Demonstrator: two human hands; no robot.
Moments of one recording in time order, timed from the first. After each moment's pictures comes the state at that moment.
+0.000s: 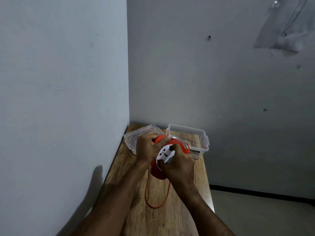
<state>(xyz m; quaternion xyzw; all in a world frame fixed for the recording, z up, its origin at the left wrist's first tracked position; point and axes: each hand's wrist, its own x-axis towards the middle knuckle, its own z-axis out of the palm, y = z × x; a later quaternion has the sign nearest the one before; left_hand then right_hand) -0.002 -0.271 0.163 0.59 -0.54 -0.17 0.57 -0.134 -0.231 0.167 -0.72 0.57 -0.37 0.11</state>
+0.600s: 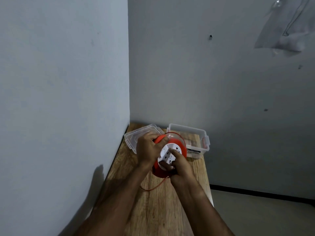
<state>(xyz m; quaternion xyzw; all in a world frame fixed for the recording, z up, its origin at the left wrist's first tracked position) -0.006 -0.268 0.163 0.60 -0.53 -0.12 0.58 -0.122 -0.242 0.179 -0.15 0.52 -0.47 0.70</state>
